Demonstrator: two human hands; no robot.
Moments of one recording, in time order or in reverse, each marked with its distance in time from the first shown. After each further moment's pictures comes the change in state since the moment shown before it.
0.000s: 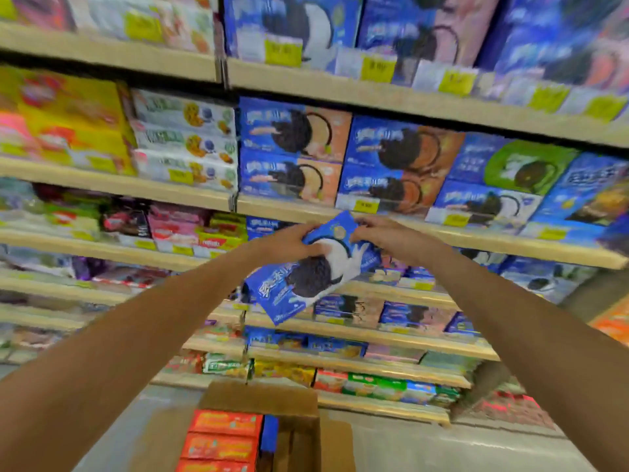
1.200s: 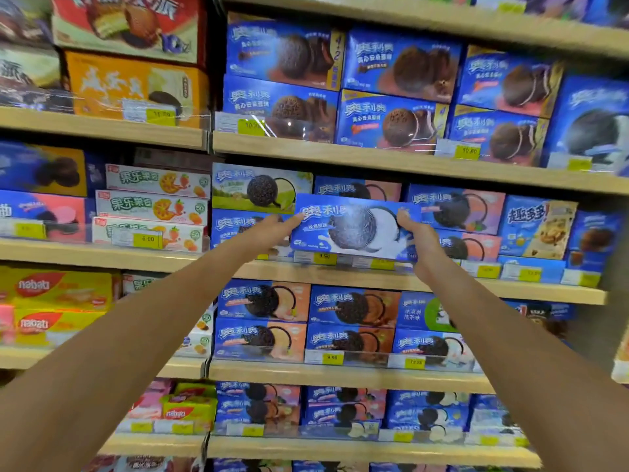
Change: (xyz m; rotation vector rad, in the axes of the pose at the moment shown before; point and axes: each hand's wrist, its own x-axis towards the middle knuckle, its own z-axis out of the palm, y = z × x) left_hand 0.028 0.185 -0.209 -0.233 0.411 0.056; right_hand -0.042 -0.145 -0.197 0.680 0.781 -0.282
